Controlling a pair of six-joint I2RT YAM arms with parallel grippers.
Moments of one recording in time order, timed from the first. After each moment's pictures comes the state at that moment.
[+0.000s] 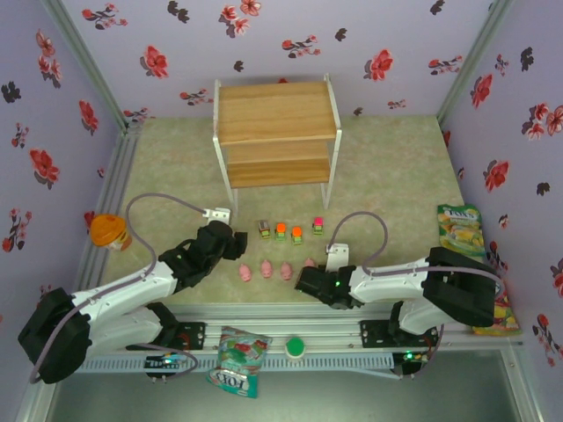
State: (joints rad) left arm -0.82 1.04 0.47 -0.16 -0.42 -0.46; right arm 1.23 1.41 0.50 -0.45 0.66 1.24
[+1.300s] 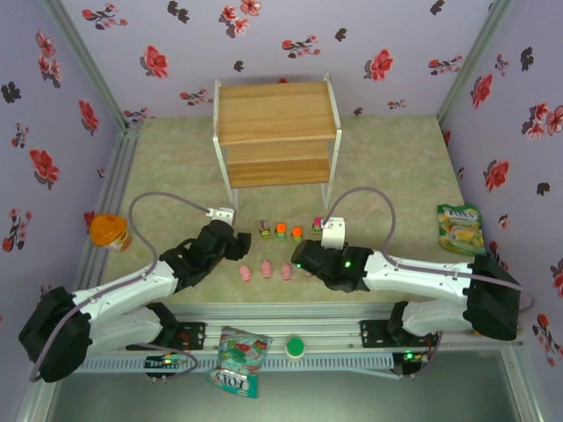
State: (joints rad) left arm -0.83 1.05 0.48 -0.14 -0.36 -0.43; right arm 1.15 1.24 0.75 -0.64 0.72 0.99
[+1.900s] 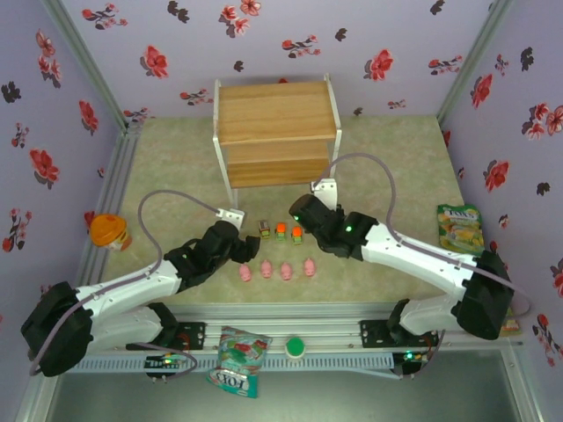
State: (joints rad) left arm -0.88 1.08 0.50 -0.11 -0.31 -0.39; right arm 0.97 1.33 1.04 -0.63 0.64 0.67
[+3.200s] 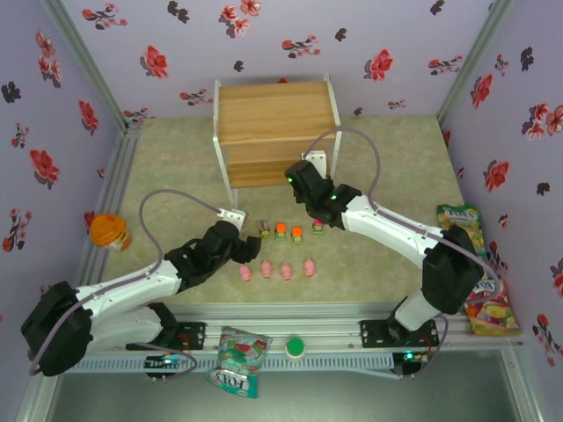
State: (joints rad) left arm -0.89 1.08 0.50 -0.11 -0.30 -0.38; right arm 0.80 1.55 1.21 -0.45 0.57 0.50
